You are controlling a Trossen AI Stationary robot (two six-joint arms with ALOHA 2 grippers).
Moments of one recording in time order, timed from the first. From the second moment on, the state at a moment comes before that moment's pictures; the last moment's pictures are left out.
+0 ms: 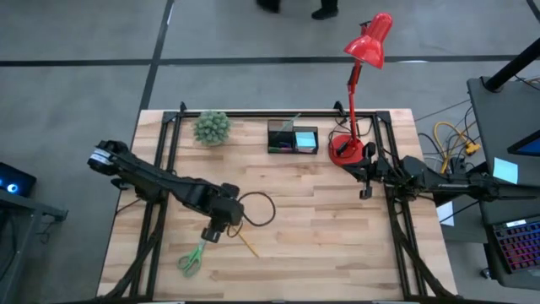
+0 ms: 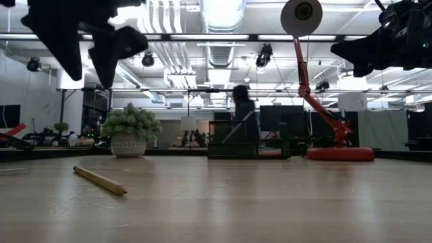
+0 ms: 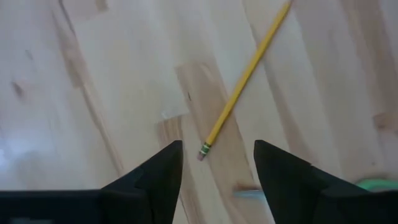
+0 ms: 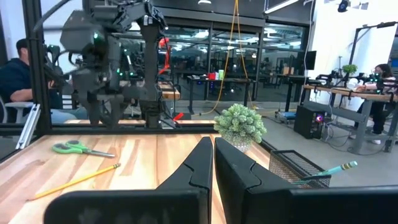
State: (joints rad) left arm -0.36 1.48 1.15 -0.92 -0.04 -0.02; right arm -0.07 0.11 0.01 0.24 0.08 -0.08
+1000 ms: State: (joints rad) left arm -0.36 1.84 1.15 -0.79 0.00 0.31; right arm -0.07 0.11 0.01 0.24 0.08 -0.06
